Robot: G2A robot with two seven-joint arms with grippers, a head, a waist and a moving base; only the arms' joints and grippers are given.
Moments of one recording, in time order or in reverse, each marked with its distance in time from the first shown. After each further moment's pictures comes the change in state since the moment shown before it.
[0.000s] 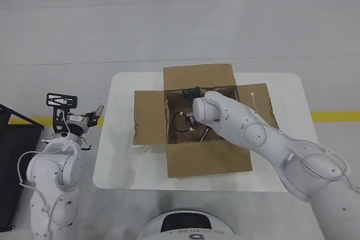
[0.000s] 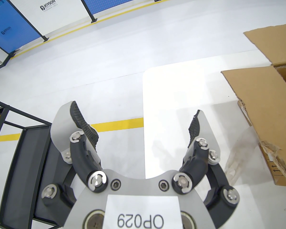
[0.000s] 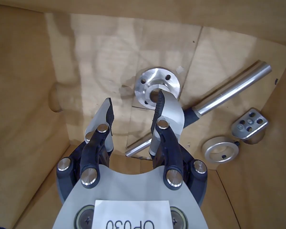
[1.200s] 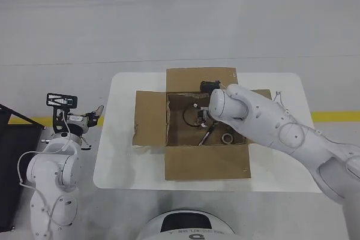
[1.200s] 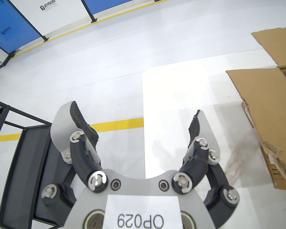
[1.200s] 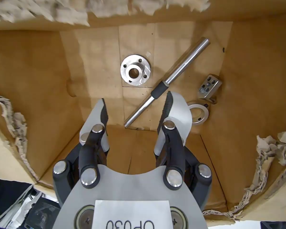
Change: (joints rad) left arm 0.000 0.000 0.000 0.000 0.000 0.000 0.000; right arm 0.051 0.249 0.018 -0.366 0.123 0.283 0.085
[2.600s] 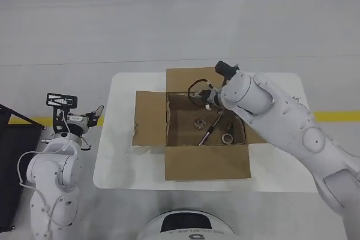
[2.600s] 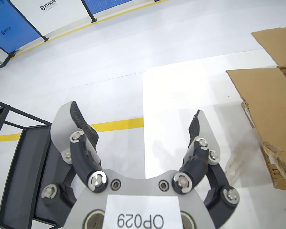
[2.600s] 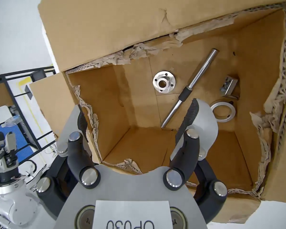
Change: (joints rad) left arm 0.000 0.000 0.000 0.000 0.000 0.000 0.000; right arm -0.086 0.024 0.298 -0.104 0.134 0.158 -0.156
